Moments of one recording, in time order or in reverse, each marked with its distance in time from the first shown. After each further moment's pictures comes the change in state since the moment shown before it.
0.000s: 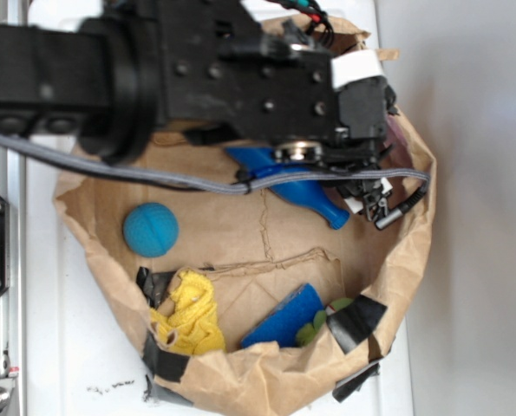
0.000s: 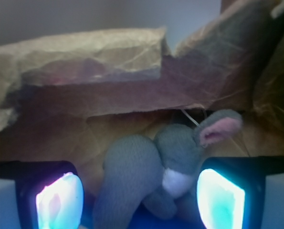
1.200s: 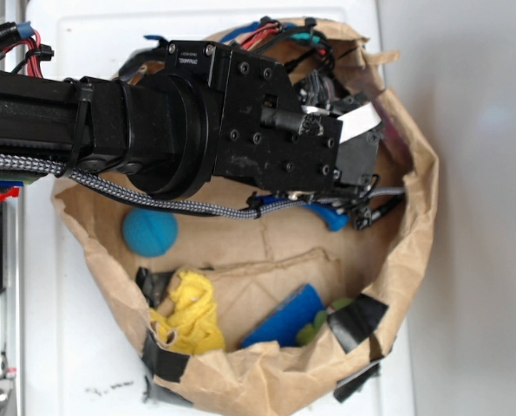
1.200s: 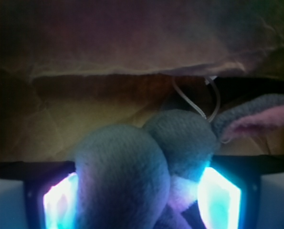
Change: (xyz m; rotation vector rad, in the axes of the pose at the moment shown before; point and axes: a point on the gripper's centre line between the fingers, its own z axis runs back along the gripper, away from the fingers) arm -0.014 0.004 -0.035 0.094 -0.015 -0.040
